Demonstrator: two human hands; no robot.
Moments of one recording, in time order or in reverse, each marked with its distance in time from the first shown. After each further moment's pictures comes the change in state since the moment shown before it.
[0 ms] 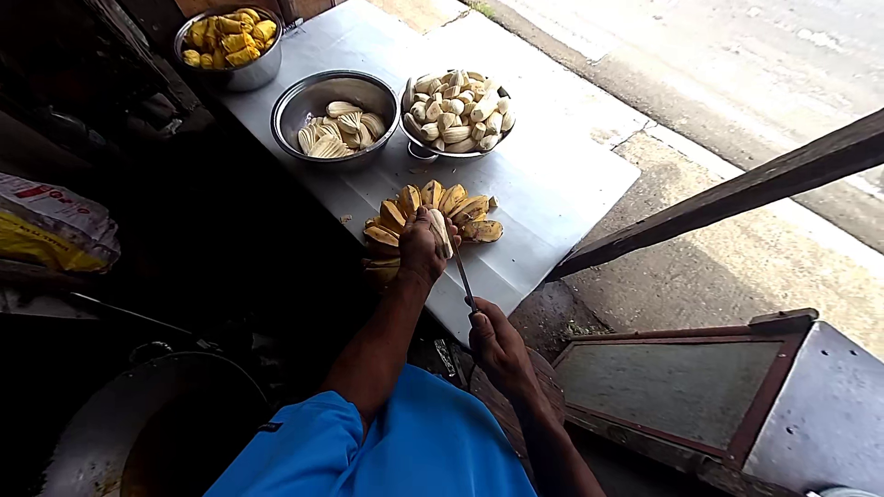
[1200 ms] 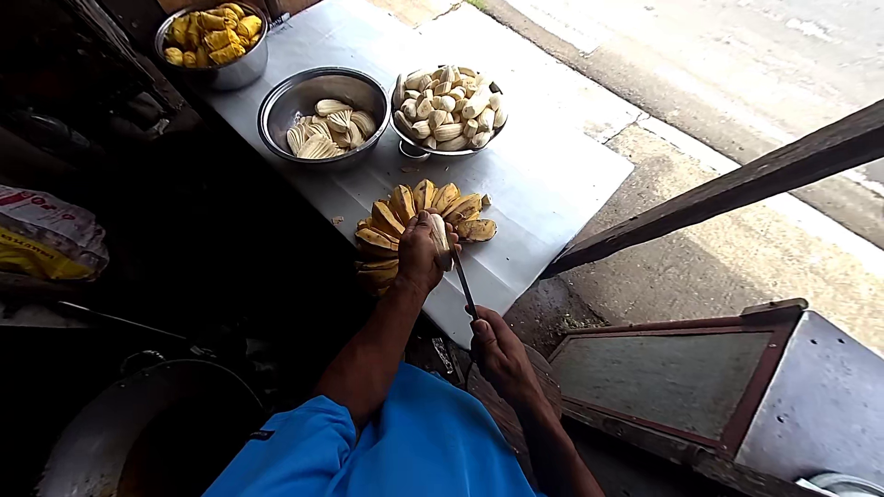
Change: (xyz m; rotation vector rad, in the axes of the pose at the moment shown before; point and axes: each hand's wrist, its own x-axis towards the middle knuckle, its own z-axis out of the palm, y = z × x) left_hand -0.003 -0.009 -0.003 0.112 -0.083 -0.017; right_hand -0.007 0.010 -0.009 0.002 -0.010 0.090
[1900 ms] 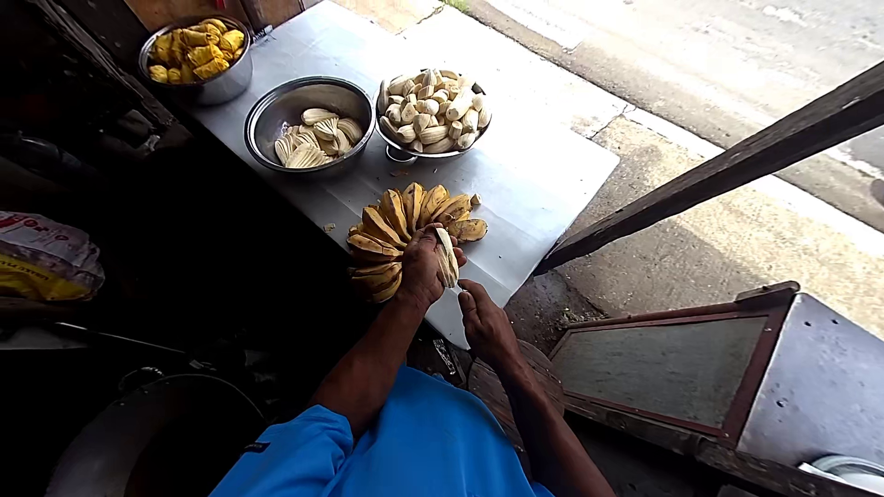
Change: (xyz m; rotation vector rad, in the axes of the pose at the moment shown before) left_hand -0.028 -0.016 0.003 0.140 -0.069 -0.091; right_hand 0.046 0.001 0.003 -0.355 0.081 0.018
